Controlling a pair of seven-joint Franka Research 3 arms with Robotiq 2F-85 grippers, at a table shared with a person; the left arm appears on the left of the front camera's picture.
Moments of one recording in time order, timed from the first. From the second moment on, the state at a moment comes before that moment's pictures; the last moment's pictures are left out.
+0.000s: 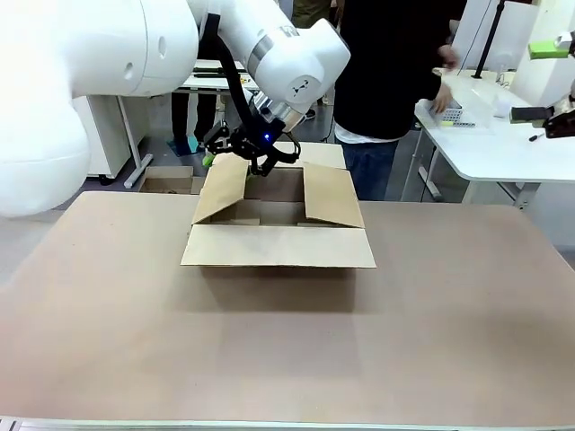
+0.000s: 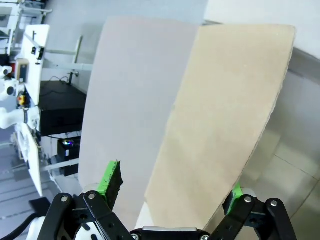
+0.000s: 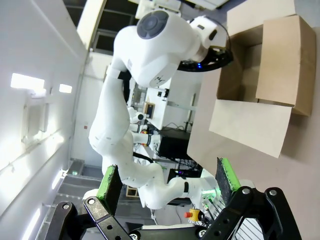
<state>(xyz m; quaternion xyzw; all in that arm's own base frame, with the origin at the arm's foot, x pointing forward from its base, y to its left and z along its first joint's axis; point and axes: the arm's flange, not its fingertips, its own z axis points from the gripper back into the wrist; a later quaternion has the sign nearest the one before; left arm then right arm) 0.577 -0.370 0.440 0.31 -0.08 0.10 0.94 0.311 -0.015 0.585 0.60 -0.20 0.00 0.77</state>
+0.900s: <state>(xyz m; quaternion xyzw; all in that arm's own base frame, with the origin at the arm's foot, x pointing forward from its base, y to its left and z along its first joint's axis) 0.570 -0.252 0.474 0.21 -0.06 0.19 0.96 0.311 -0.015 0.585 0.60 -0.20 0.00 0.77</state>
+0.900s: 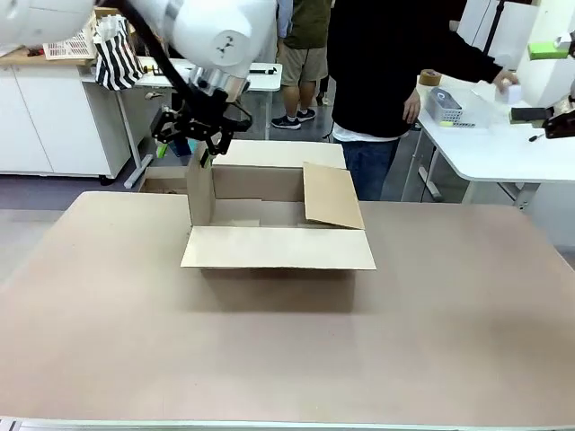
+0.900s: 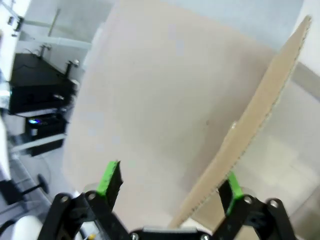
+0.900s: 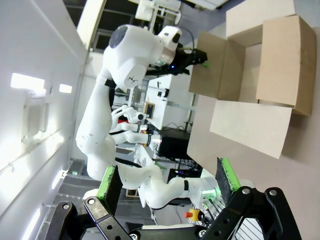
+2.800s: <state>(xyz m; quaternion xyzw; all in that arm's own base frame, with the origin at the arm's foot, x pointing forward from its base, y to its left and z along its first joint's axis) 0.537 -0.124 0.444 -0.12 -0.09 0.13 0.98 0.362 0.163 0.628 0.36 -0.23 0.01 0.90</state>
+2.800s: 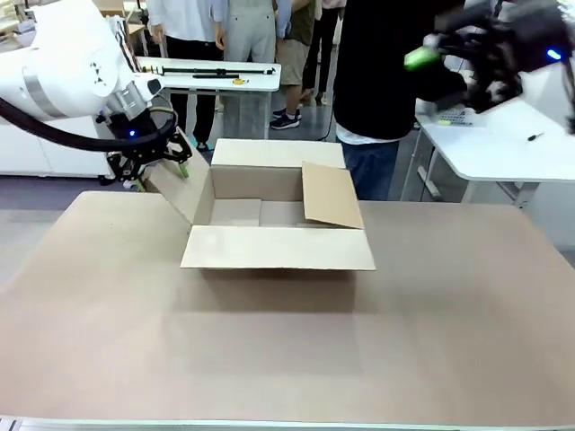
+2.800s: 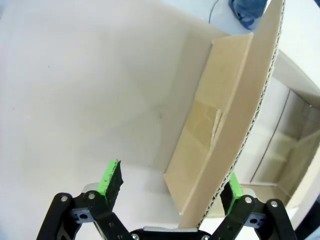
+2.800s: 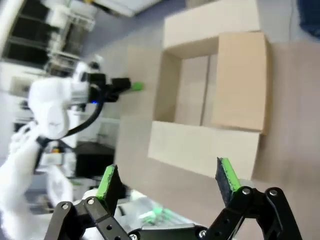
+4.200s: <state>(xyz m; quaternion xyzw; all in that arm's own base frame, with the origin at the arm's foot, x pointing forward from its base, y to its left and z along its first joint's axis) 0.537 -0.124 0.445 -0.12 -0.09 0.13 0.98 0.484 0.358 0.488 -0.03 -0.16 -0.01 0.99</state>
